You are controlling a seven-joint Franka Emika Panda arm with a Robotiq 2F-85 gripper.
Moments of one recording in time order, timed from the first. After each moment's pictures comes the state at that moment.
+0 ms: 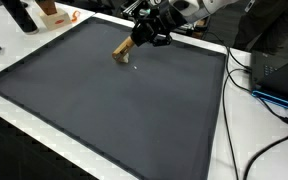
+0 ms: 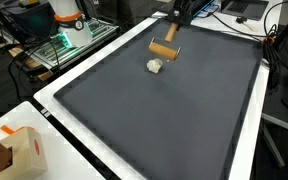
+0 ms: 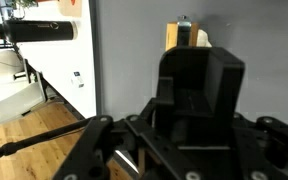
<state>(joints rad) 0.41 0.44 0.14 -1.79 -0.80 1.67 0.83</state>
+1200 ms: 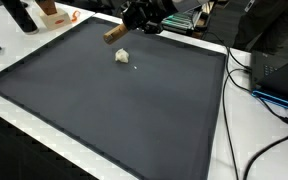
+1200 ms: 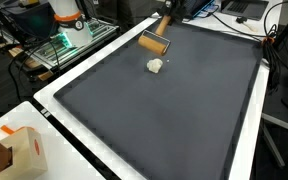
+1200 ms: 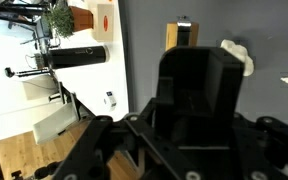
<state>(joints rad) 0.39 0.41 0.14 -1.79 -0.81 1.52 0.90</state>
